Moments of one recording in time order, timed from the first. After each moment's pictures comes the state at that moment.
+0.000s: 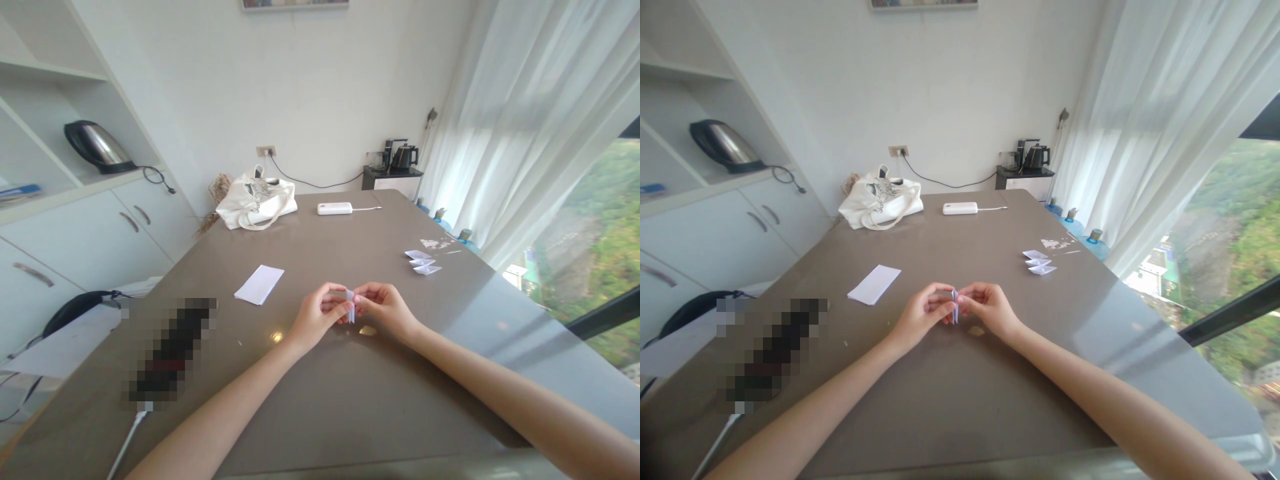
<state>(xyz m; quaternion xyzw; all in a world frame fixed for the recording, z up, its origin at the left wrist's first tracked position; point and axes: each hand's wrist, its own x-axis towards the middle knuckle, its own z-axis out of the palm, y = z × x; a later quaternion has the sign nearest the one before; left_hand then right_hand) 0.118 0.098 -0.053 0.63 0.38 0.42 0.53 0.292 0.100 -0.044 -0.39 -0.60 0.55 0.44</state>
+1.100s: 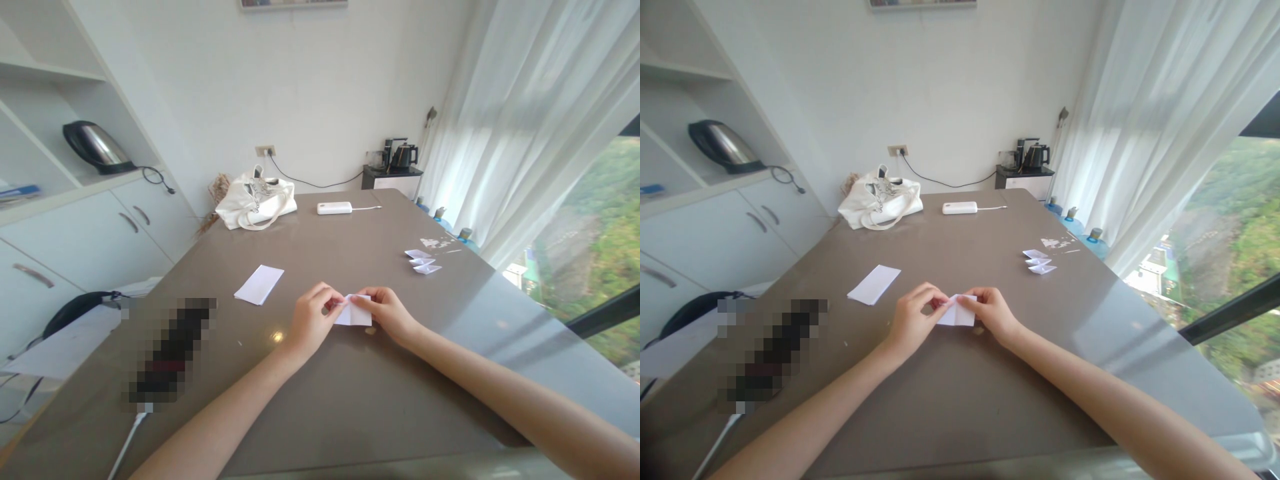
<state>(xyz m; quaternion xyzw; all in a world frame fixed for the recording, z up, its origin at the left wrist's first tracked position) 0.117 0.089 -0.040 0.77 0.42 0.44 0.18 0.289 0.098 -0.053 -0.45 -0.52 0.59 0.42</state>
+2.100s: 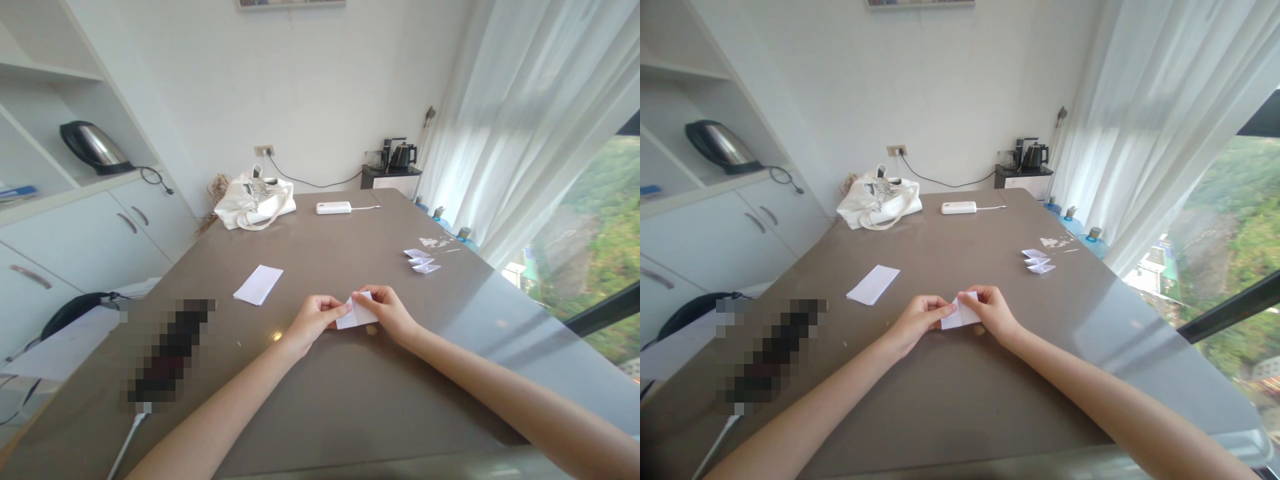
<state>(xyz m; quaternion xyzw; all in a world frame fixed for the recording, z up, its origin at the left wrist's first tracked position) 0.122 0.096 -0.052 0.49 0.43 0.39 0.65 0.291 0.098 -0.051 -0.47 -0.56 0.54 0.42</state>
